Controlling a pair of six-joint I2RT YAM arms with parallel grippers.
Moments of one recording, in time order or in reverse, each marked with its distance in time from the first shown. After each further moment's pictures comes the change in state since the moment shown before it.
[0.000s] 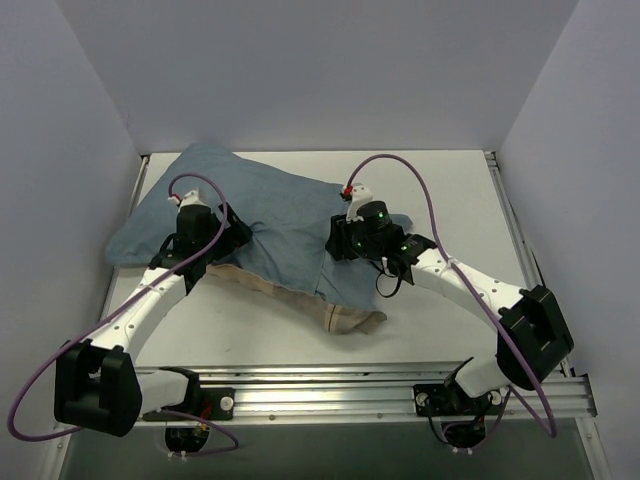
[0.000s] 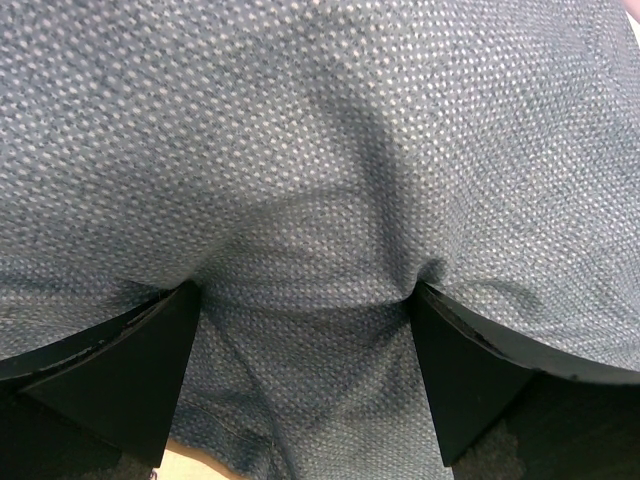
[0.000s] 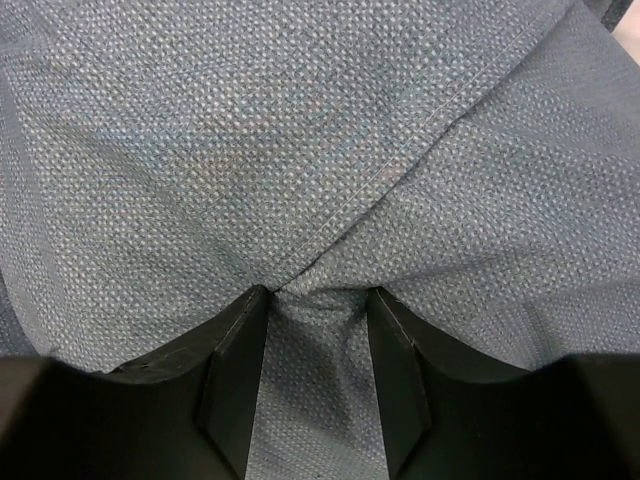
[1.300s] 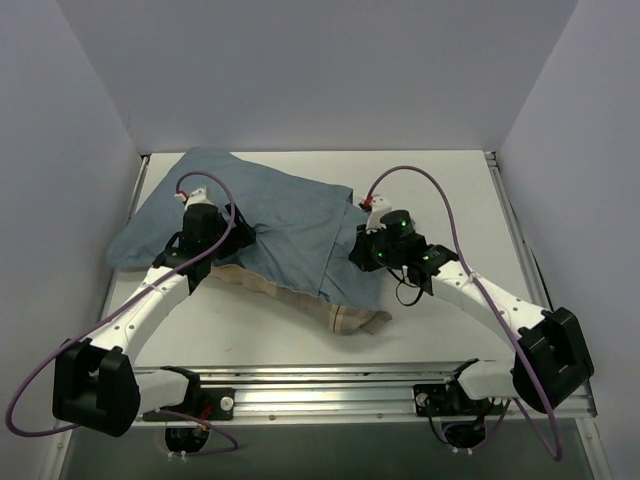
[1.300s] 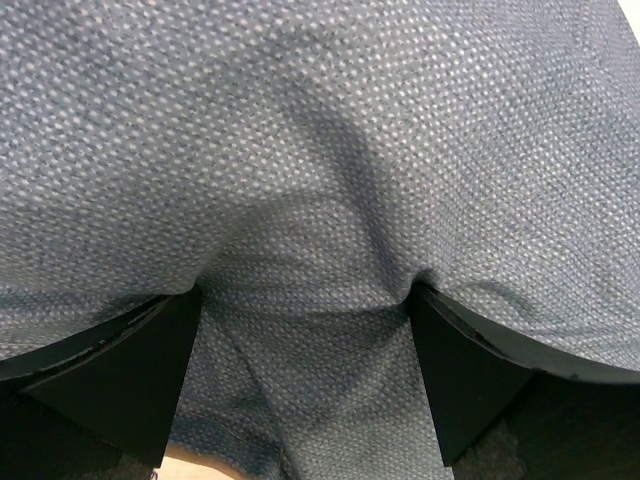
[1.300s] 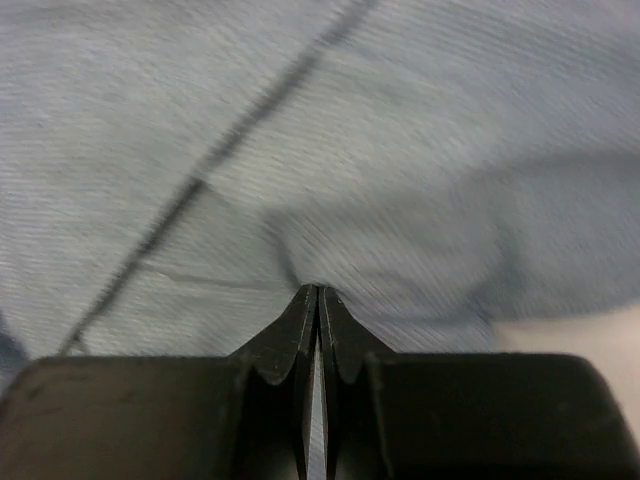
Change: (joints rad) left arm -0.051 0.002 0.027 -0.032 -0.063 0.041; right arm -0.095 -0.133 -0.130 -0.051 -0.127 -0.038
